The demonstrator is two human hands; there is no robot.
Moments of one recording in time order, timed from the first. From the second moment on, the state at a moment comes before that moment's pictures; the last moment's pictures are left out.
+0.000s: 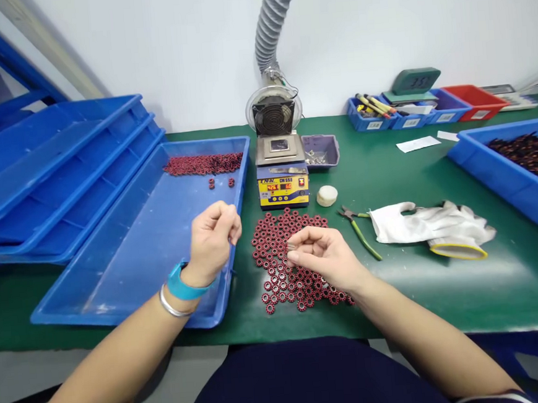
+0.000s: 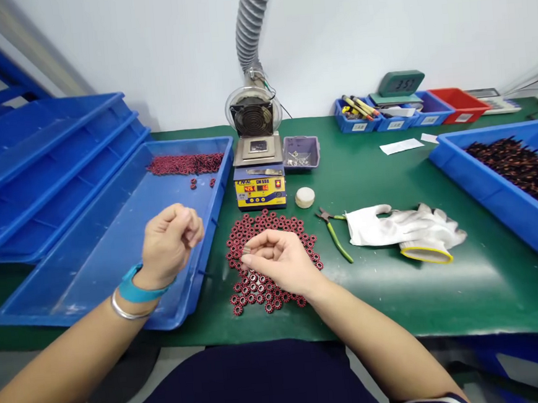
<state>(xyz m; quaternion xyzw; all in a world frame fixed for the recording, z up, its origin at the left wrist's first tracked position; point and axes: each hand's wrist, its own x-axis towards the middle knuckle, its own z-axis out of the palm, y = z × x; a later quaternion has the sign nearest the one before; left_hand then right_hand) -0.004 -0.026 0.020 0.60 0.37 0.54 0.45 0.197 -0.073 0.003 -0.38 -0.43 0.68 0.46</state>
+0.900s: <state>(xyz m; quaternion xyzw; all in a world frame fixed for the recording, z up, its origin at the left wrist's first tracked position) -0.007 -0.030 0.003 0.59 0.38 0.60 0.38 0.168 -0.047 0.001 -0.39 -0.46 0.63 0.49</state>
